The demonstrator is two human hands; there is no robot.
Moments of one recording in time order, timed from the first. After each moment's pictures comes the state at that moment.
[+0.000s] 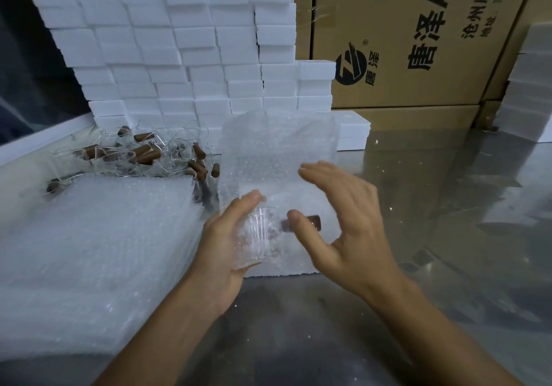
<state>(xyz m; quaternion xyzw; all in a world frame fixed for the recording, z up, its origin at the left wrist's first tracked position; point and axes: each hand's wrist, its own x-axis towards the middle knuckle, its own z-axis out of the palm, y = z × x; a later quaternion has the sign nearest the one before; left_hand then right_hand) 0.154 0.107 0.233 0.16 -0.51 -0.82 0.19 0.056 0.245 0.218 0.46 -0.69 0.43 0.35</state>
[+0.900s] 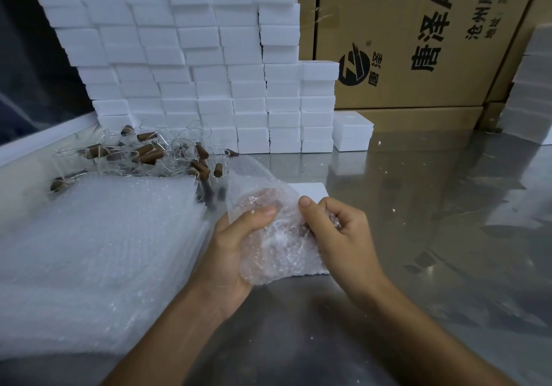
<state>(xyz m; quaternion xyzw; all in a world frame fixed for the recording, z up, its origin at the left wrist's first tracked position) 0.156 0.109 0.226 0.03 -0.47 -0.86 0.16 0.068 0.231 0.212 0.31 -0.63 0.71 0.01</state>
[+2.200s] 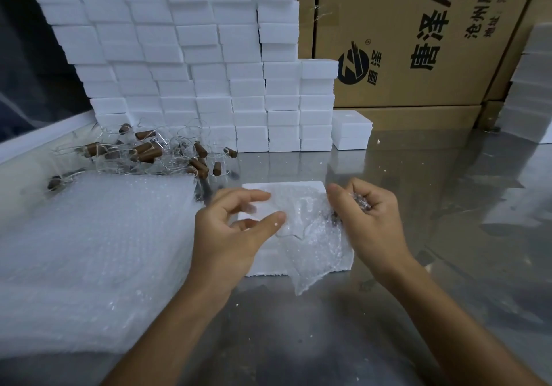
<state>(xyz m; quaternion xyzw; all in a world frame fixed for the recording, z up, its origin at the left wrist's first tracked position) 0.152 0.100 0.224 0.12 -0.70 -0.60 0.38 0.040 0.253 0.223 0.34 -0.64 0.69 0.09</state>
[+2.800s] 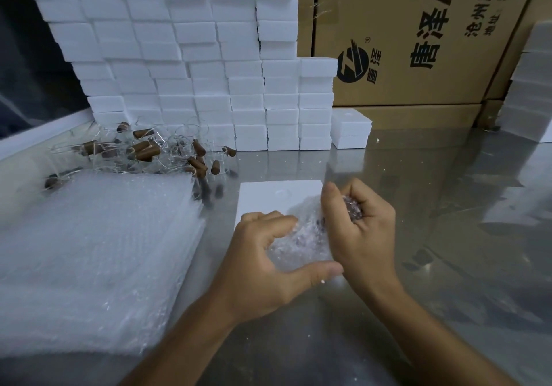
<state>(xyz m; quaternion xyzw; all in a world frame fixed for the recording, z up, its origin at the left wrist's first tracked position) 0.157 0.126 0.221 -0.06 -0.85 -0.40 0.33 0.066 0.236 0.221 0.30 -0.62 0.69 0.23</state>
